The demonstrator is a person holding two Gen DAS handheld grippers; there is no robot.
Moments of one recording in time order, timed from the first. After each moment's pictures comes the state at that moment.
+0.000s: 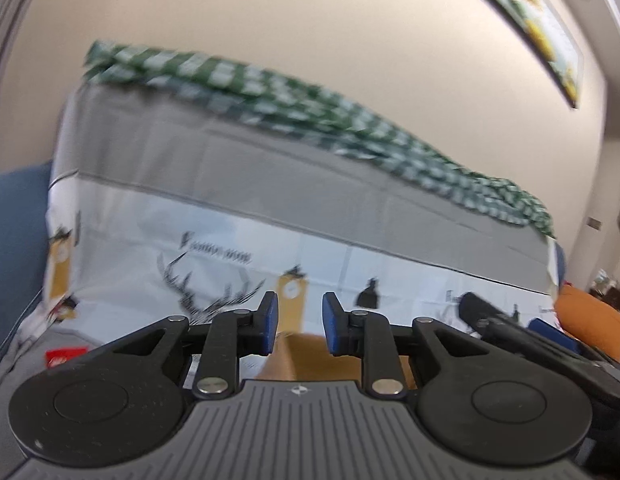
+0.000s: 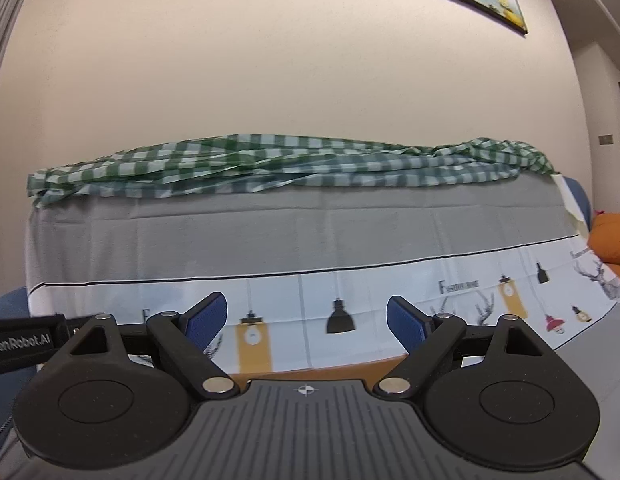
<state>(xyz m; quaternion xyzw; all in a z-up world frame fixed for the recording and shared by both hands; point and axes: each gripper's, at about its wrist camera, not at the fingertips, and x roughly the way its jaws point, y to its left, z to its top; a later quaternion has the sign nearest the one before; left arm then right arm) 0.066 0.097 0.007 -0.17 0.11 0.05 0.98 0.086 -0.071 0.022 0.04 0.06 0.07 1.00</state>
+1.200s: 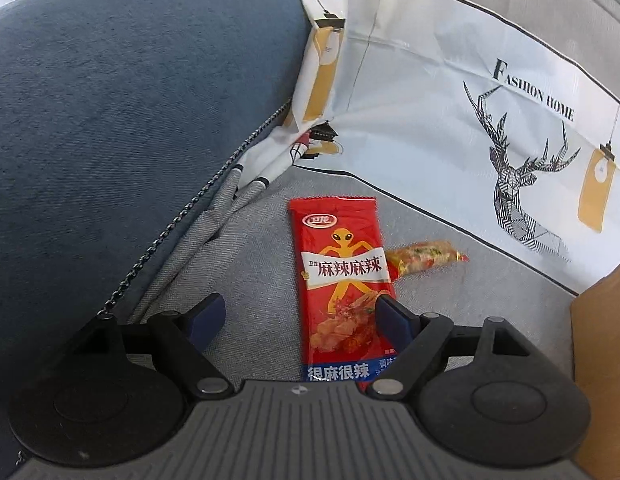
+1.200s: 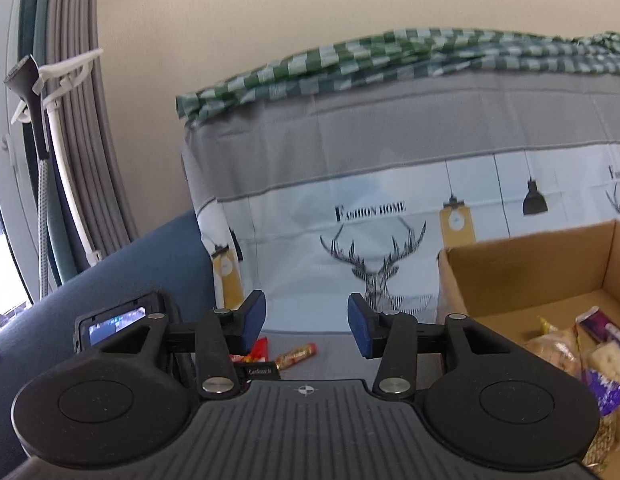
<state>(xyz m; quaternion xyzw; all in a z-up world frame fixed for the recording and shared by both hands) 0.115 0.255 -0.140 -0.19 0.35 0.31 0.86 0.057 0.064 -0.029 0.09 0.18 0.27 0.94</state>
